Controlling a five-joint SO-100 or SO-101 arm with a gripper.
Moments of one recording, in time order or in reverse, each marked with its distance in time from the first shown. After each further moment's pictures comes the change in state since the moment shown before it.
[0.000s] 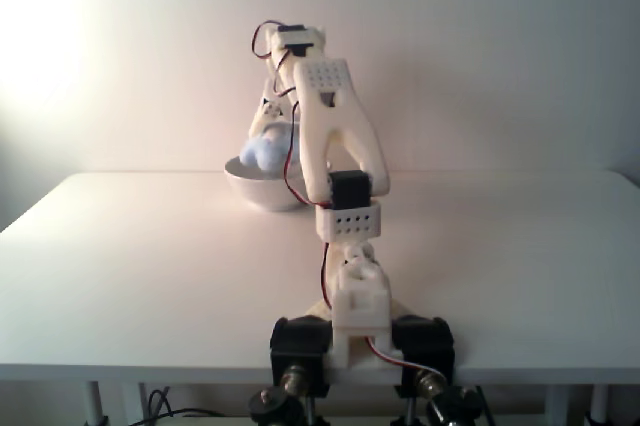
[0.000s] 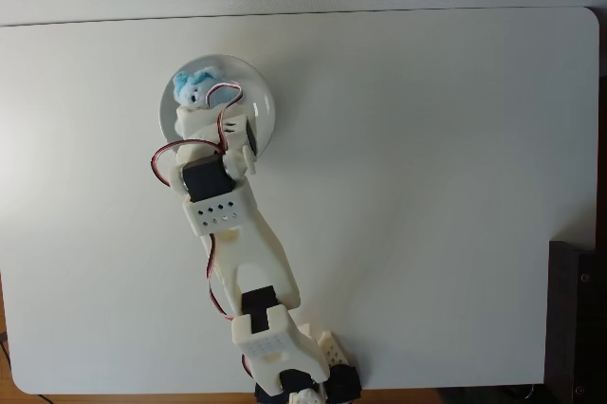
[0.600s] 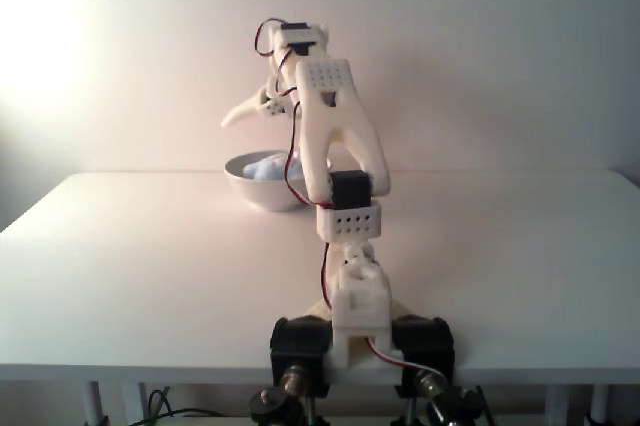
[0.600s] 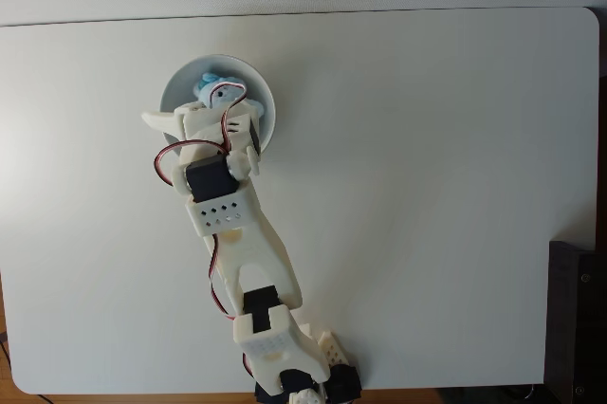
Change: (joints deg) arm 0.4 0.0 -2.4 -0.1 0.0
